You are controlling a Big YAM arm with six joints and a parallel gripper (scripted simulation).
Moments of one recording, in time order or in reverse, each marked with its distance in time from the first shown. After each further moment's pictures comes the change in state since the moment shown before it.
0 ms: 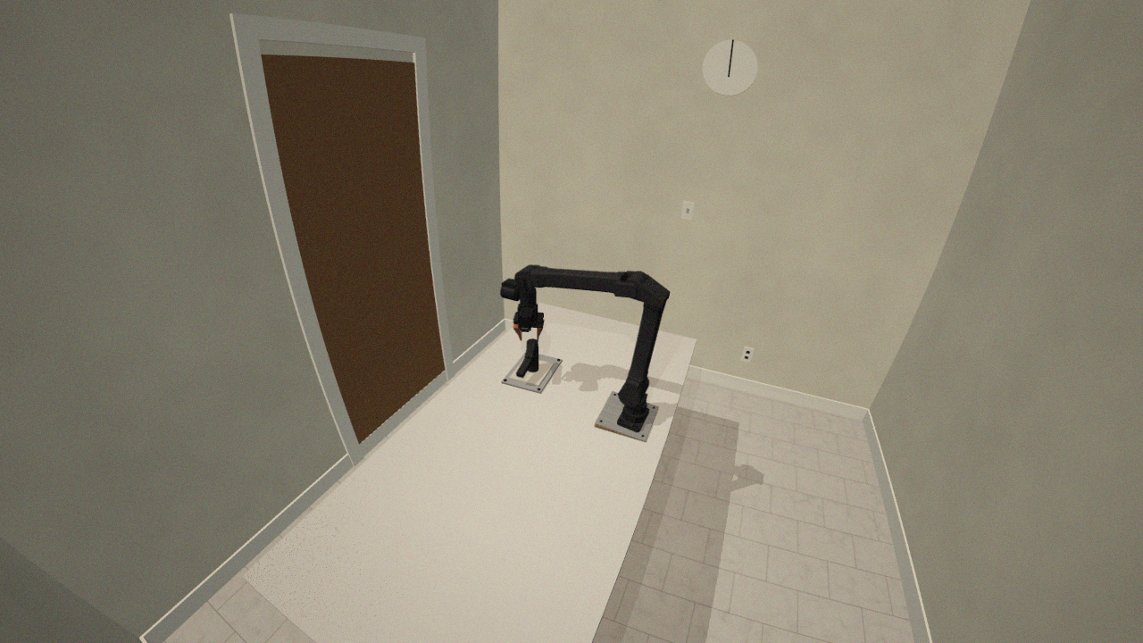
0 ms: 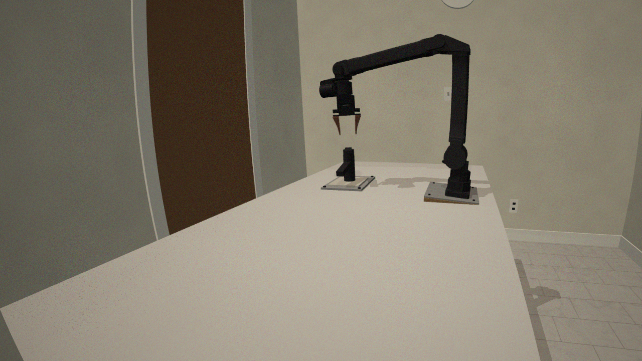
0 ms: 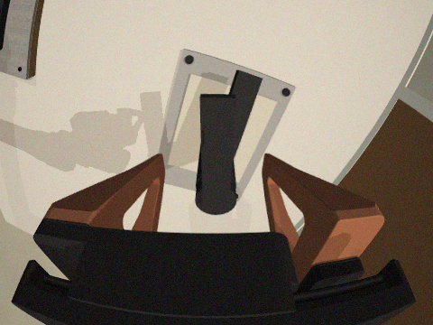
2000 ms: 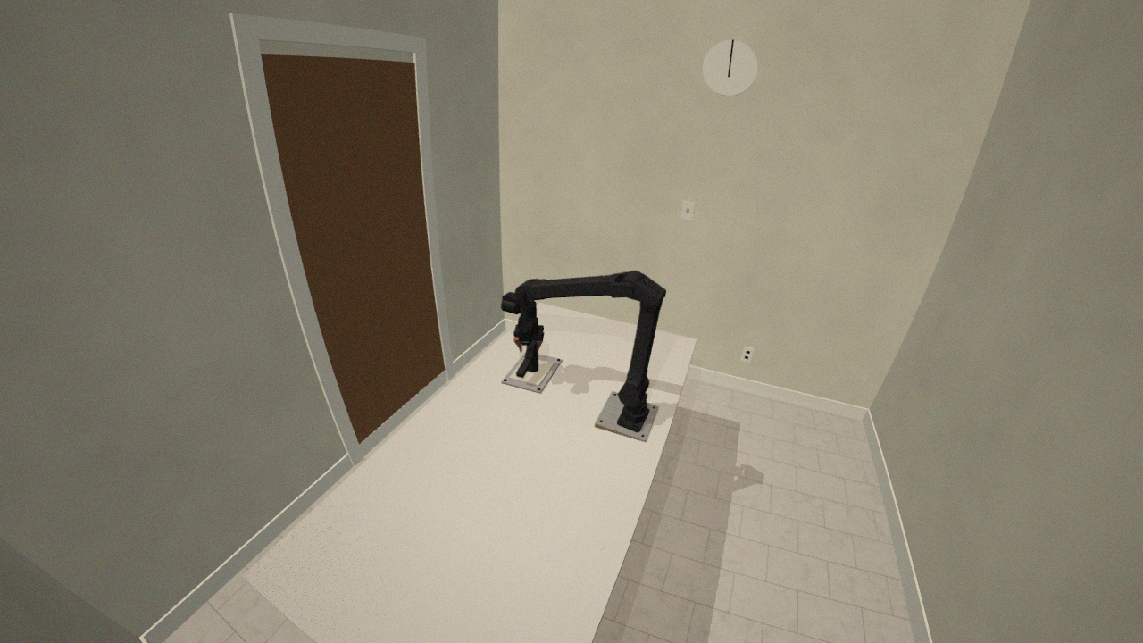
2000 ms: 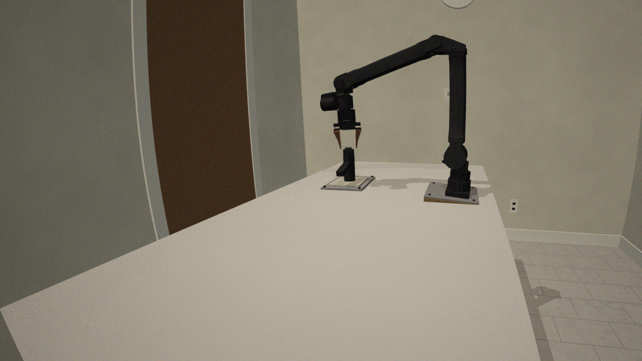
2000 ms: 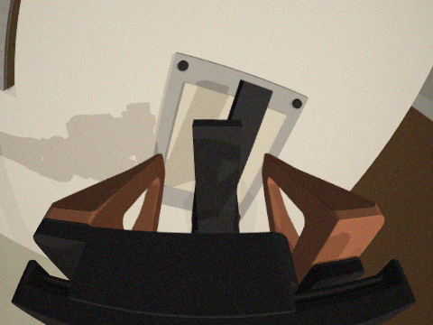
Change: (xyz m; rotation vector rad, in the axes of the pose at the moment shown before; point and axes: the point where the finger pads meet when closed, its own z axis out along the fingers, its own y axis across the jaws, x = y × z) arm 0.002 -0.001 0.054 0.003 0.001 0.002
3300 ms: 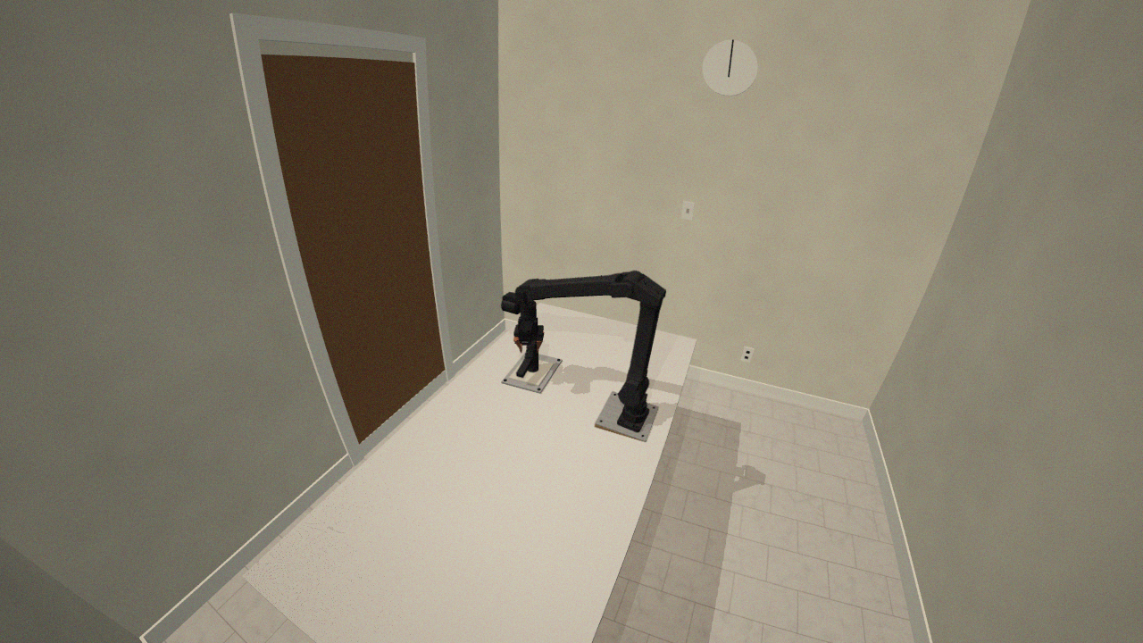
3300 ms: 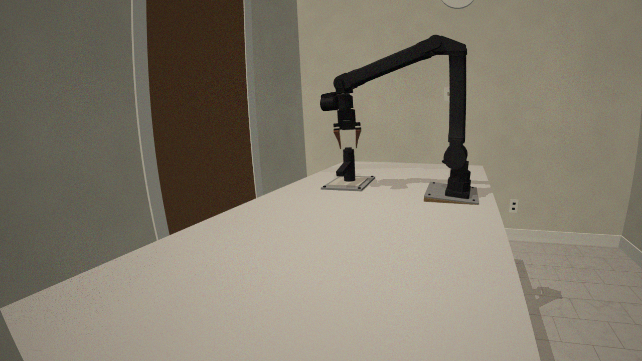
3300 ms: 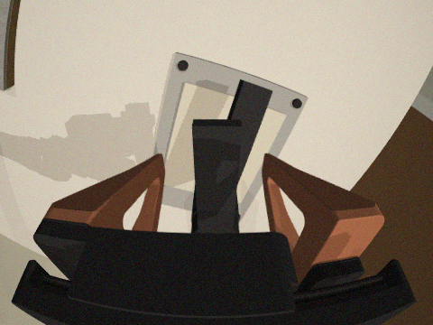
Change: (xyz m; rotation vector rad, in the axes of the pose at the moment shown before) arm 0.000 0.000 0.000 0.001 0.000 0.000
